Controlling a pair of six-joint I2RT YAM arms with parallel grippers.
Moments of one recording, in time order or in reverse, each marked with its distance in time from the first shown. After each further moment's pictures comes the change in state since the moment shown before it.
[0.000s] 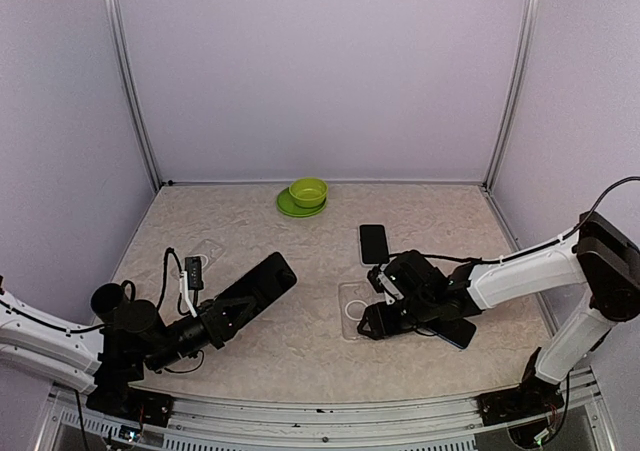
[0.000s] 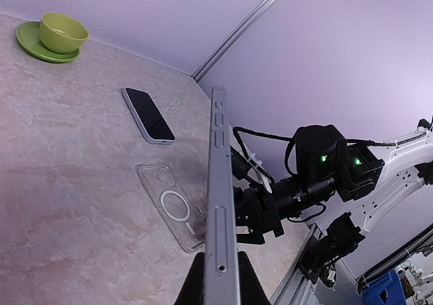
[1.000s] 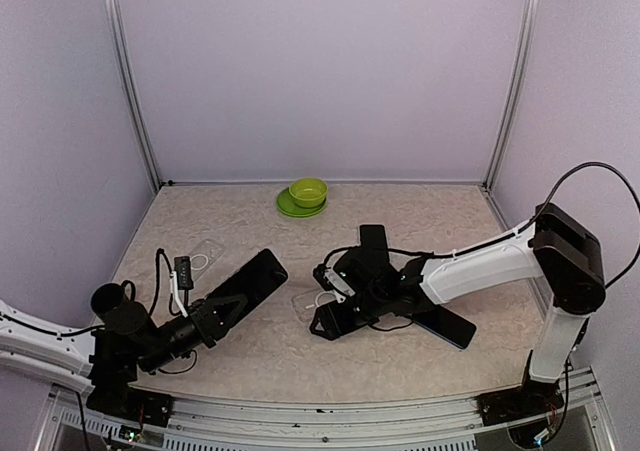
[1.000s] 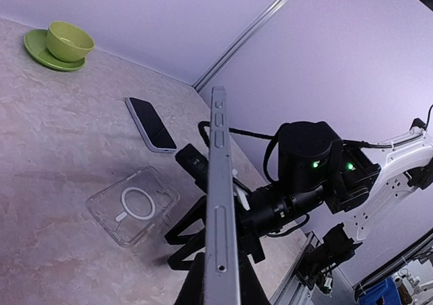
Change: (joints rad) left arm -0.005 -0.111 -0.025 -0.057 -0.031 -0.004; right arm 0.122 0.282 0.329 0.027 -0.045 -0.087
